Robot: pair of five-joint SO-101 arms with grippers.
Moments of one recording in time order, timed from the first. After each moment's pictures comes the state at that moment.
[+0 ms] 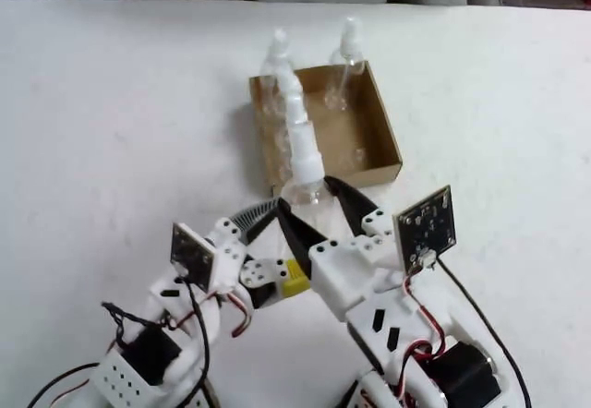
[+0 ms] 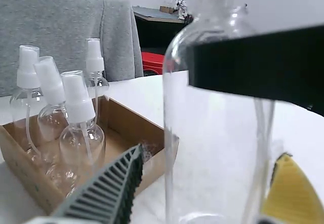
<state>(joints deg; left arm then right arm) 34.9 -104.3 97.1 23.0 11.2 -37.9 -87.3 51.7 57.8 -8.0</state>
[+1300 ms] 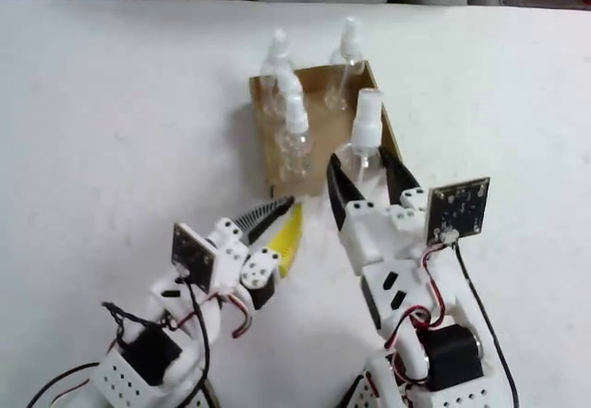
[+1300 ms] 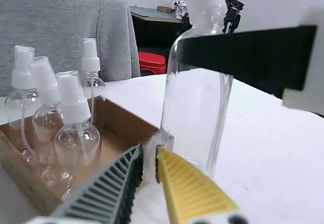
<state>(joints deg) 35.9 -104.3 96.7 23.0 11.2 -20.5 -87.7 62.8 43.2 -8.0</state>
